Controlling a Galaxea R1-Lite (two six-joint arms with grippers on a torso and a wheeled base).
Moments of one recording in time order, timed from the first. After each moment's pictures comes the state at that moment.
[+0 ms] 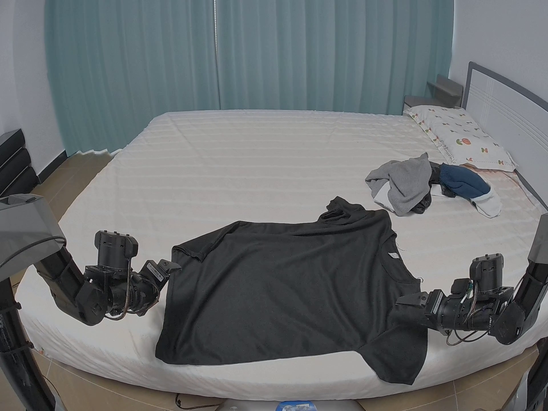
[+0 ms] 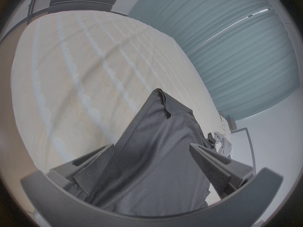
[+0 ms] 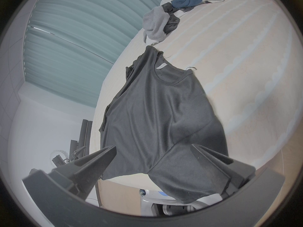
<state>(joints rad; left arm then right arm) -0.16 2.06 -0.58 -0.77 -0.06 -1.01 0.13 1.99 -0.23 -1.06 0.35 0.77</state>
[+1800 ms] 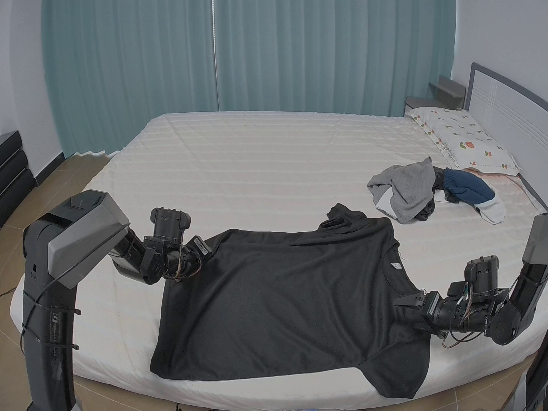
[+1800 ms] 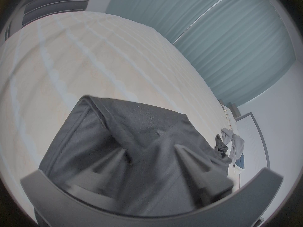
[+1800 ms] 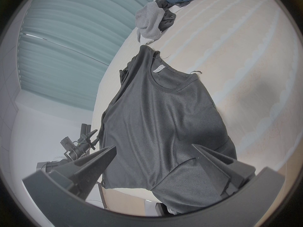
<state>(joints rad) -0.21 2.44 -1.26 -0.51 -0.02 -0.88 0.14 2.03 -0.25 -1.06 0.34 0.82</state>
